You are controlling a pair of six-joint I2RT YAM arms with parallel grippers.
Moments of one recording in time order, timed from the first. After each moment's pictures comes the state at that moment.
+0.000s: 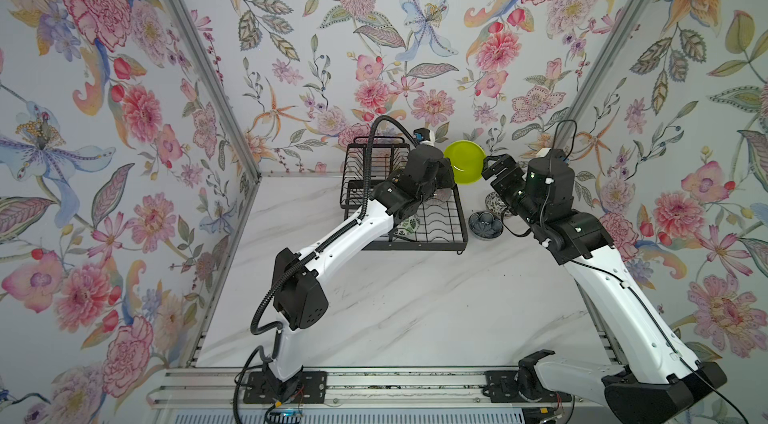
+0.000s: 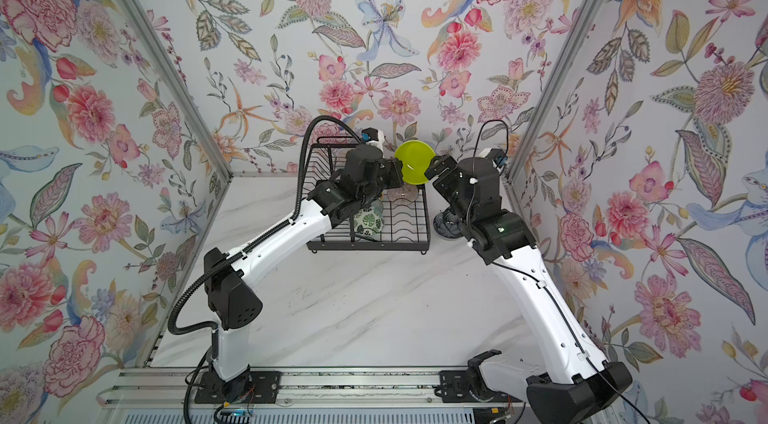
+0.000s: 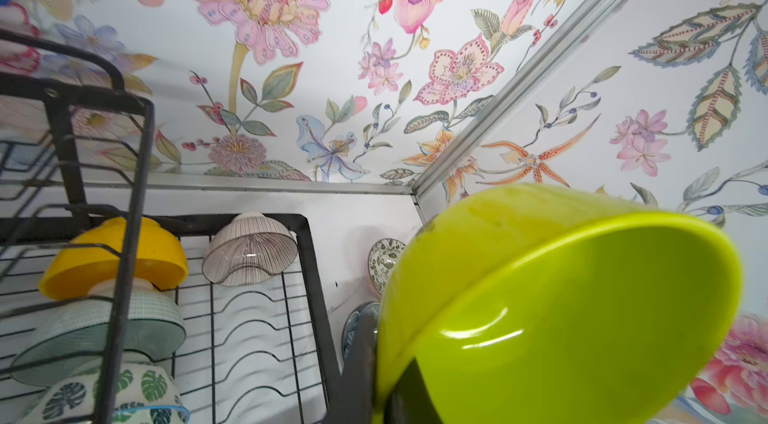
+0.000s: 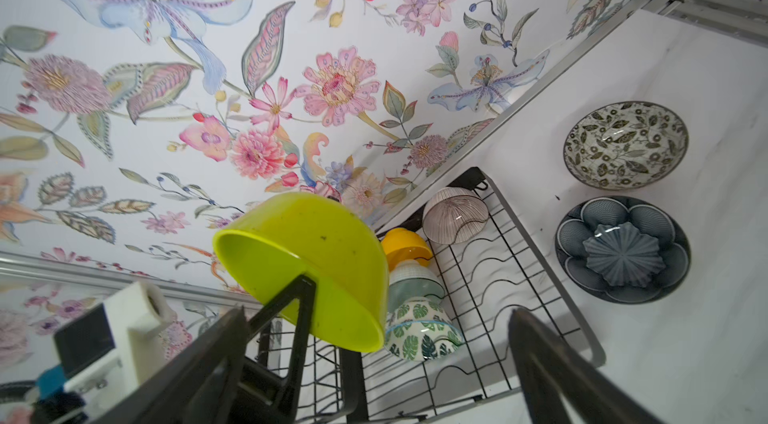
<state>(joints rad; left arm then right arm) -0.81 1.99 2.04 -0.31 -0.24 -0.61 0.38 1.21 1.47 -0.55 0.23 1.00</state>
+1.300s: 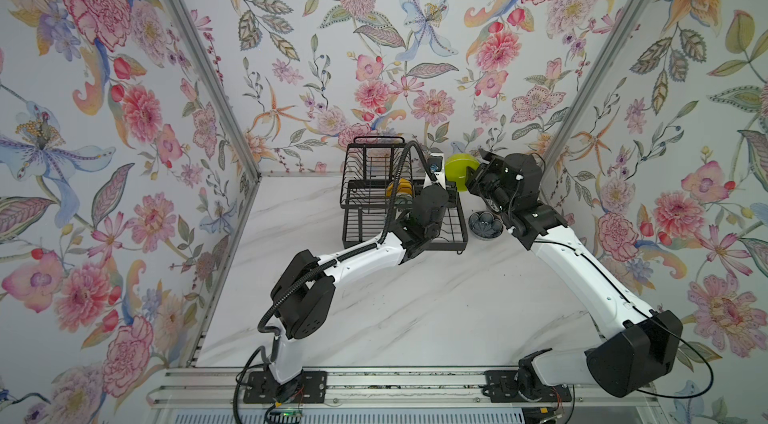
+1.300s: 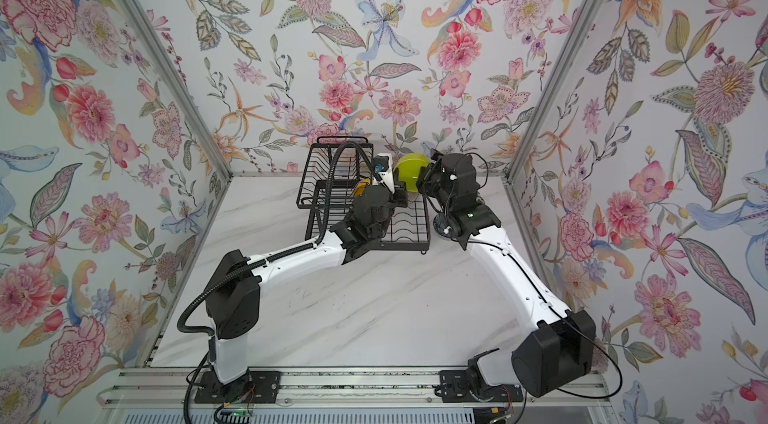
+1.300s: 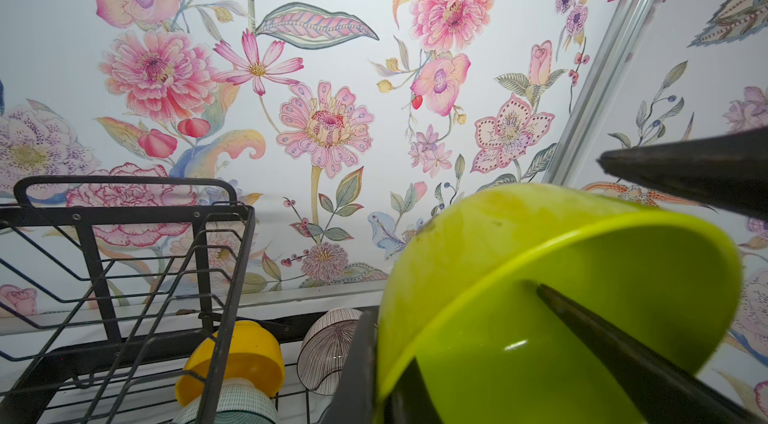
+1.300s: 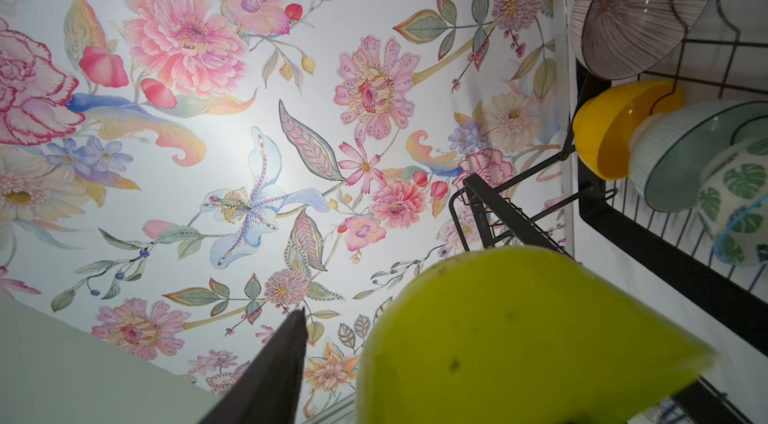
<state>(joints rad) -0.93 1.95 1.61 0.38 -0.64 -0.15 0.39 1.41 1.34 -0.11 0.17 2.08</state>
